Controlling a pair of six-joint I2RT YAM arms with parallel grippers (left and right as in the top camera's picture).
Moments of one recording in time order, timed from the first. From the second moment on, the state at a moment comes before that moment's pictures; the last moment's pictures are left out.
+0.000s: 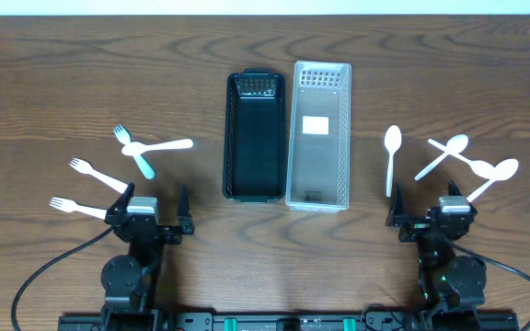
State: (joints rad) left arm -0.06 0.01 0.02 -0.12 0.02 -0.07; right arm 0.10 0.01 0.01 -0.05 0.08 0.08
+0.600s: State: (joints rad) left arm -0.06 0.97 1.00 -0.70 -0.10 -0.21; right arm 0.05 0.90 0.90 -0.40 0.02 0.13
